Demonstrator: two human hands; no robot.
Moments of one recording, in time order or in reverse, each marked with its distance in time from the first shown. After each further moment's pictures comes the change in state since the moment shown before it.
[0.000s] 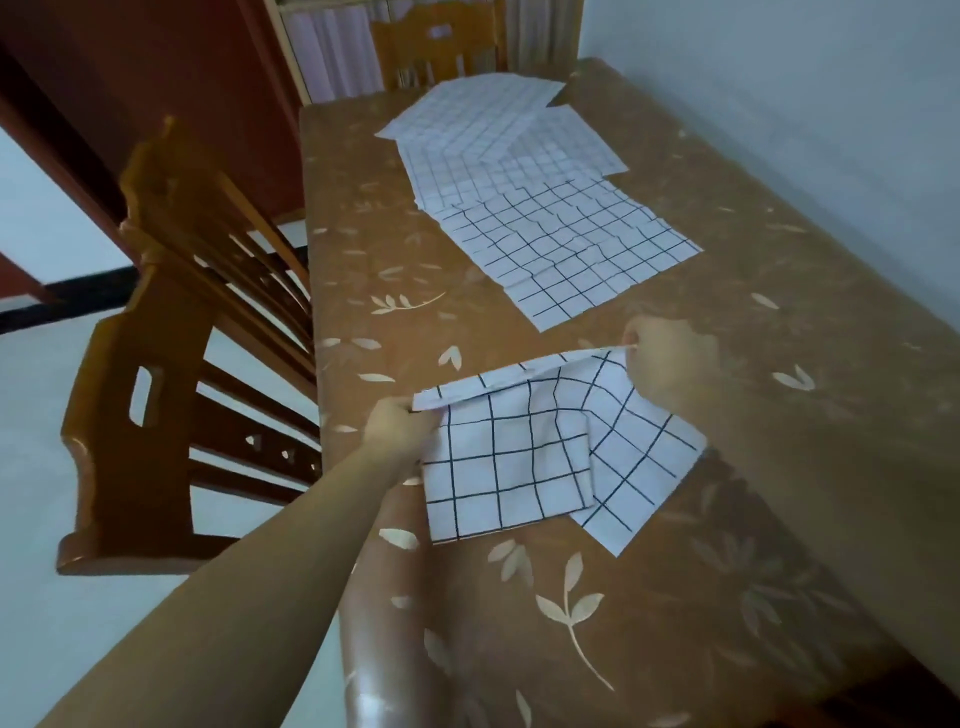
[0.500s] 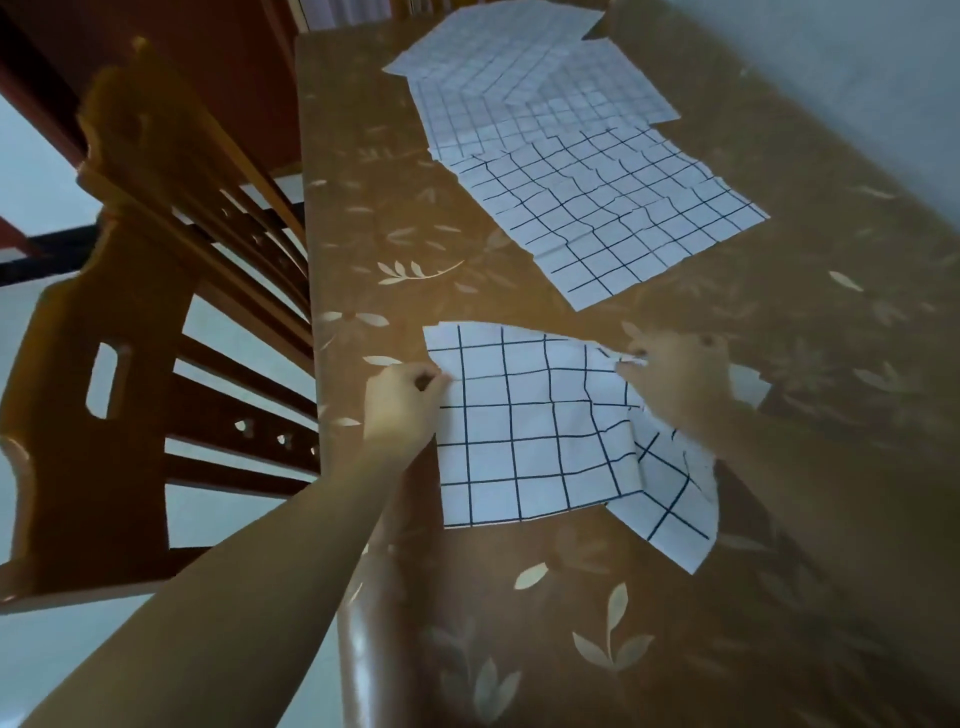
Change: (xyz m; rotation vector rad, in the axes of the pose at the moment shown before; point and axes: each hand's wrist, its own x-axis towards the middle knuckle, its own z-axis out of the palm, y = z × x) left_hand 0.061 -0.018 0.004 0.216 0.172 0.332; right_hand 0.032 -0.012 0.077 -0.002 0.073 -0.094
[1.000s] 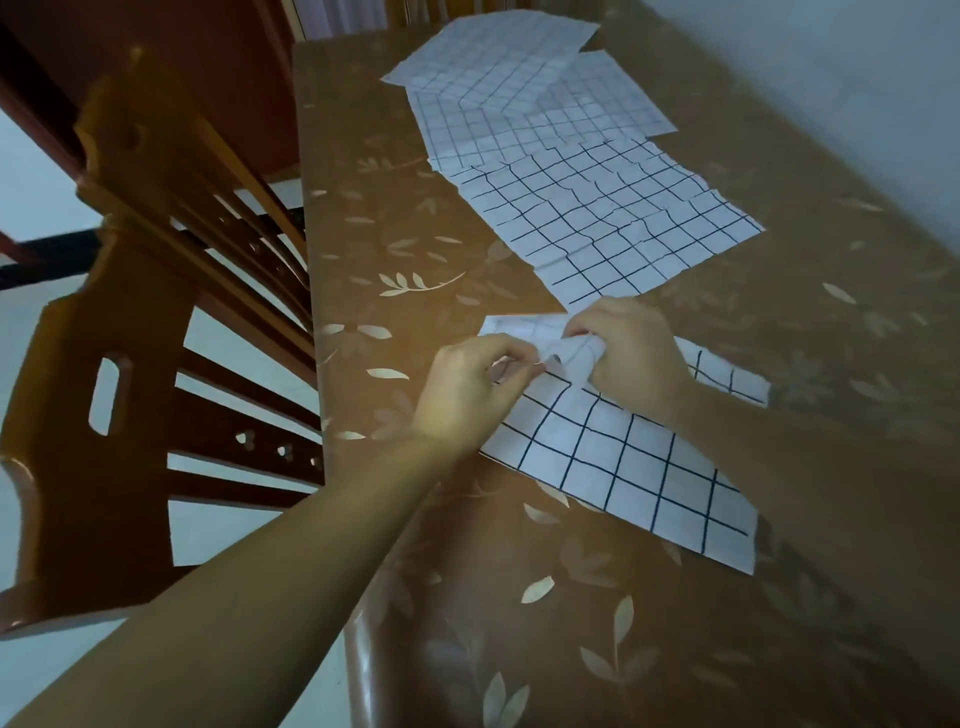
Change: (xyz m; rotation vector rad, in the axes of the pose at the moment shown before) left_hand -0.007 0.058 0.000 -0.226 -0.023 0.612; right_hand 0.020 -0.042 -0.015 0.286 0.175 -0.433
